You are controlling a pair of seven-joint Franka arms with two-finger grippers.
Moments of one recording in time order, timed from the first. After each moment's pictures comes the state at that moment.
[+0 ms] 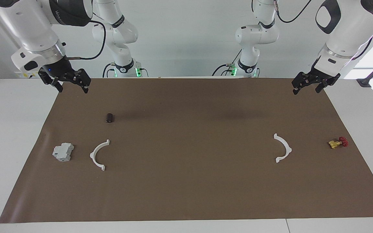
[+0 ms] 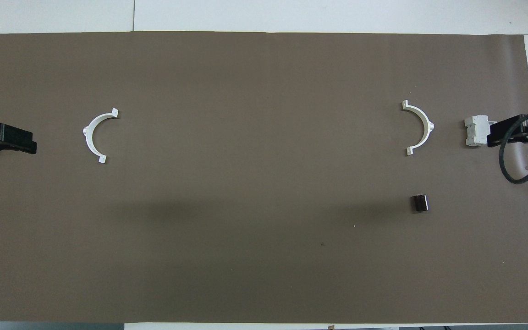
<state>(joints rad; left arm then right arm) -0.01 -0.04 -0.02 -1.68 0.01 1.61 0.00 -0.04 0.00 -0.01 -1.60 -0.03 1.55 0.01</state>
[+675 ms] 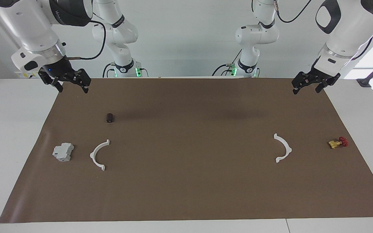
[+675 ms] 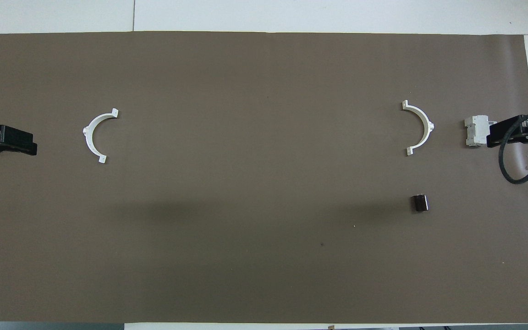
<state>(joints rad) -0.01 -0.04 -0.02 -1.68 0.01 1.61 0.00 -0.04 0.00 -0.01 -1.61 -0.03 1.56 0.01</state>
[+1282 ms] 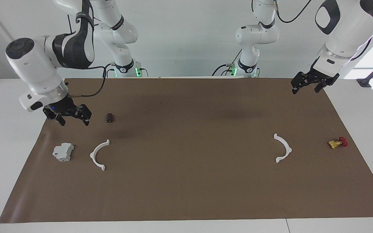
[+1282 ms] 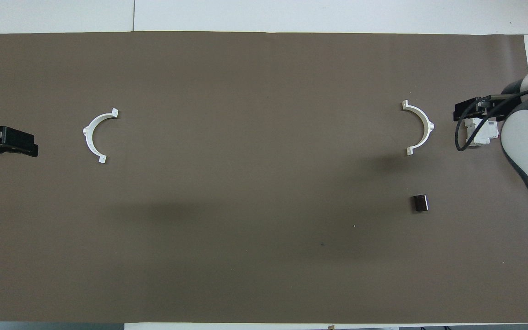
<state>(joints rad) -0.01 -0.04 -0.02 -1.69 0.01 1.60 0.00 -0.08 0.19 -0.01 -1.76 0.01 2.02 -0.07</state>
